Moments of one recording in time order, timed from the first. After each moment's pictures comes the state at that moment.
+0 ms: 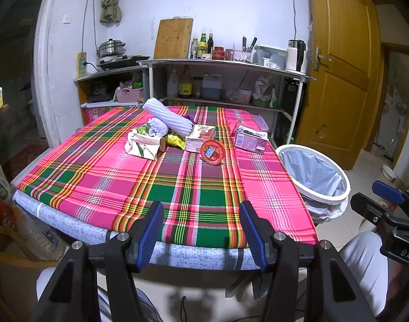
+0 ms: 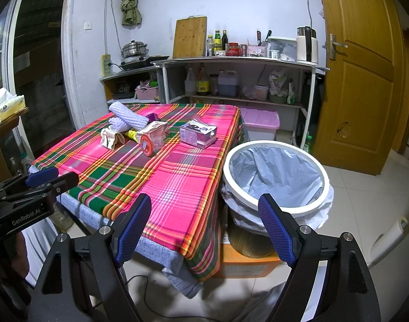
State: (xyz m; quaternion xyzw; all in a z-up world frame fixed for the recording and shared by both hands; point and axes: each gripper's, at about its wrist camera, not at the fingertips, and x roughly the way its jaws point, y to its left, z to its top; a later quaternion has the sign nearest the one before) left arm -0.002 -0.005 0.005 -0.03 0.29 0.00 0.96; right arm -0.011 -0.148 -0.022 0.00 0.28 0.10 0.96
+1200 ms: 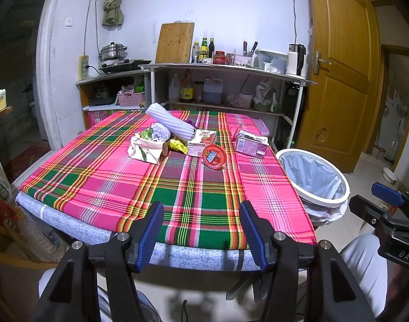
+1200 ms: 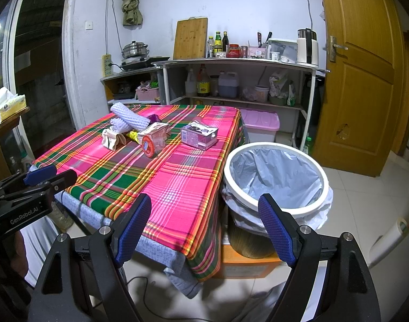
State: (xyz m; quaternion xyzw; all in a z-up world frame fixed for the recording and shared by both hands) left arm -0.007 0.000 0.011 -0.03 0.28 0.01 0.96; right arm -0.012 -0.150 -0.015 -0.01 0.27 0.10 0.96
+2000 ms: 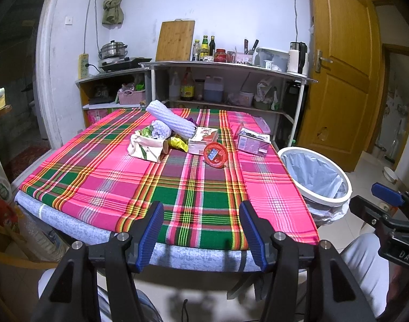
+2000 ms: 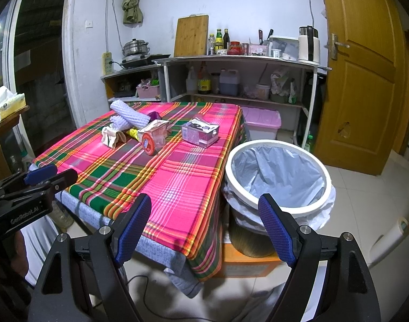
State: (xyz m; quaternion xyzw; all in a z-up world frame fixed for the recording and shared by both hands) left arm -0.005 -0.001 0.009 -0.03 0.28 0.01 0.96; right arm -0.008 -0.148 -0.017 -0.01 0.28 0.10 0.95
